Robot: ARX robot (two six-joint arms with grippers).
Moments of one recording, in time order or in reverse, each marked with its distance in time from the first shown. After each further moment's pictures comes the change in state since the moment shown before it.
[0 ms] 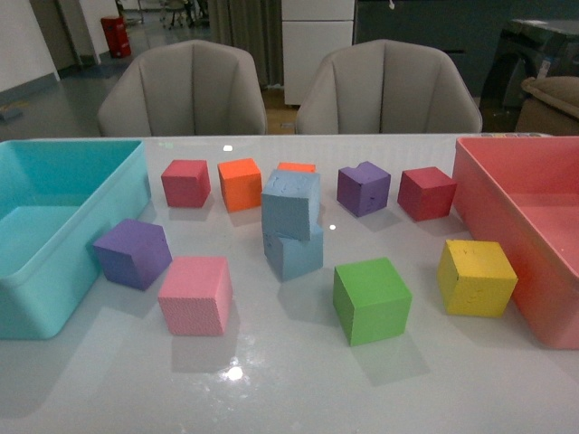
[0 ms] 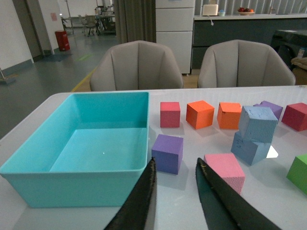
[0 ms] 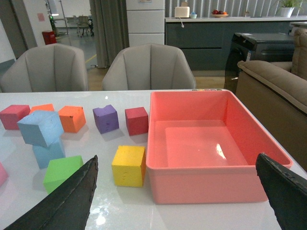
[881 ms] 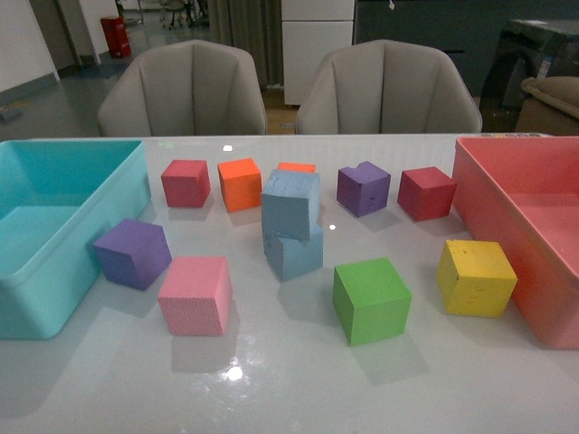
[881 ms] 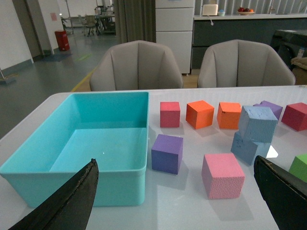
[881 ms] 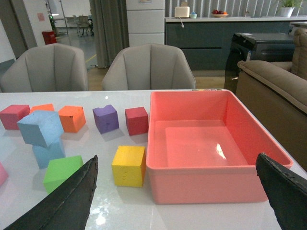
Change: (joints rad) left arm 0.000 0.000 0.000 0.000 0.000 0.000; right arm 0.000 0.000 0.000 0.000 0.000 0.000
